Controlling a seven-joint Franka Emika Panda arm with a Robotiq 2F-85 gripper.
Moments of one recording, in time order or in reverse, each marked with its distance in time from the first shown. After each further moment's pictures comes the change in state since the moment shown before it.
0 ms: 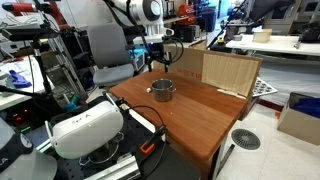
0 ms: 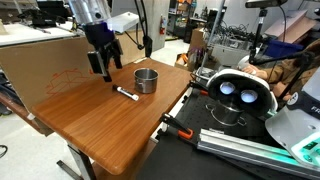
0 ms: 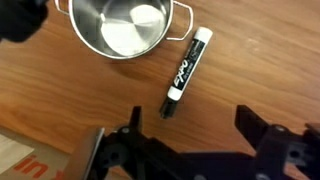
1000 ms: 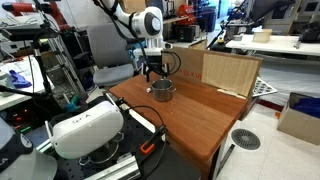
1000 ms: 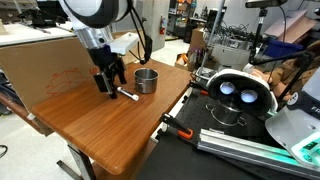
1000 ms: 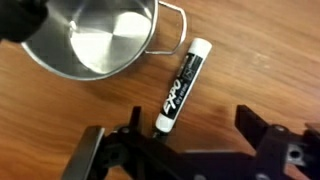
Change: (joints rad) arm 0.013 0.105 -0.005 0.023 0.009 0.001 0.002
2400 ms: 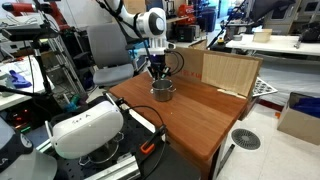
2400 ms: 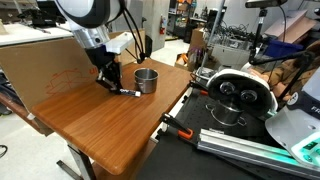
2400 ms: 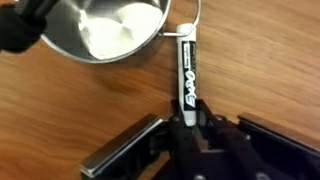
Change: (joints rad) arm 0.002 0.054 -0.011 0.093 -0.001 -0.065 0.006
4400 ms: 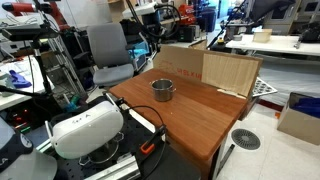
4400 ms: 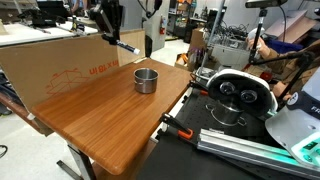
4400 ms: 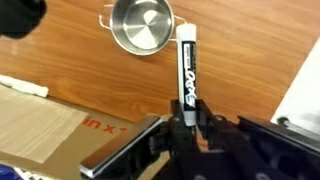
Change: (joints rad) arm -0.033 -0.490 0.004 -0.301 0.050 0.103 -0.006
